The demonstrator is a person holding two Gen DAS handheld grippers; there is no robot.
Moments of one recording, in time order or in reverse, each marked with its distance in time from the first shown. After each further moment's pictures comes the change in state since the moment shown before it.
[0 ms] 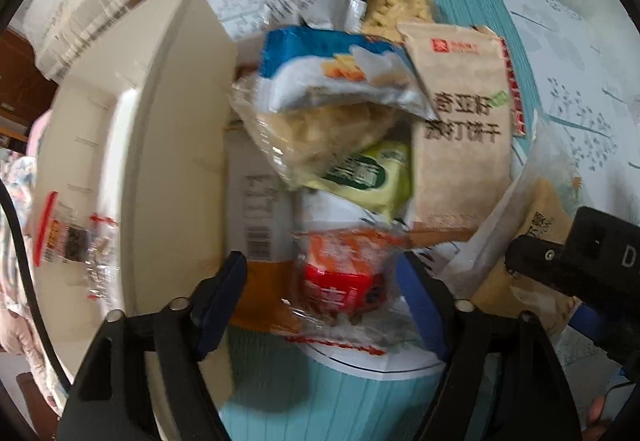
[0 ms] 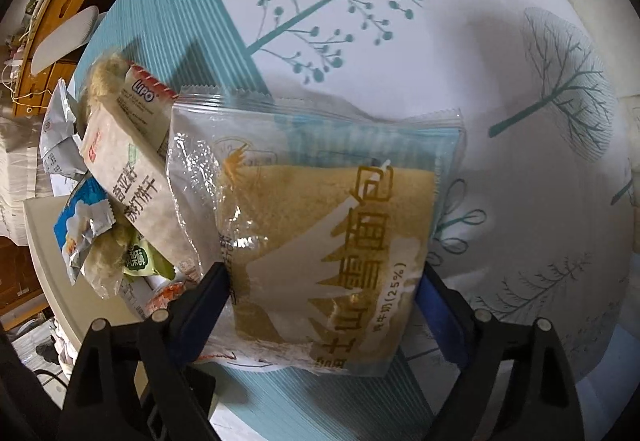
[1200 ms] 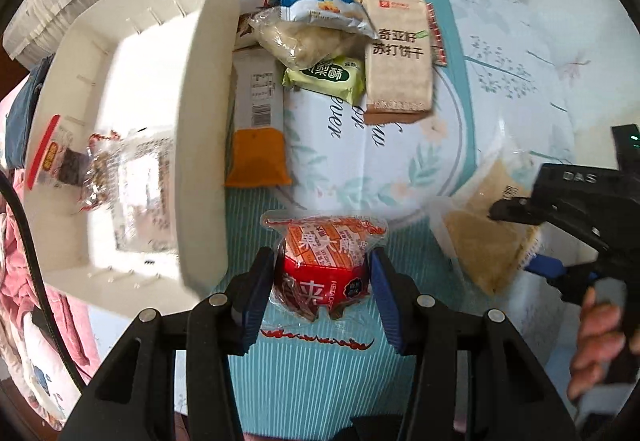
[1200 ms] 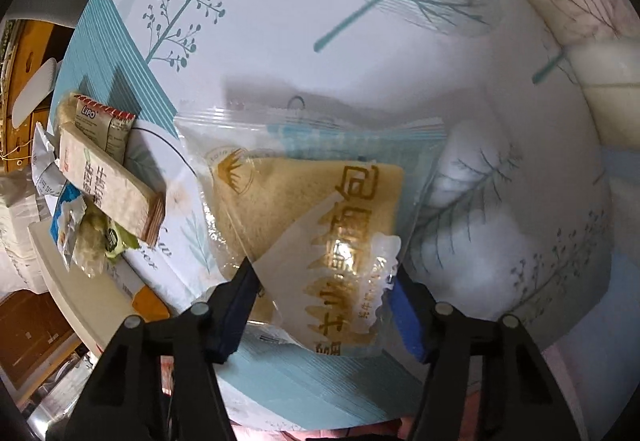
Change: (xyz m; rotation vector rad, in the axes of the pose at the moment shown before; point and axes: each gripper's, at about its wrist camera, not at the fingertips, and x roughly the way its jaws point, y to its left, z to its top) left arm -0.062 0.050 -0.113 0.019 0.056 -0.189; right arm 0.009 -0.036 -0.028 0.204 0.068 0.022
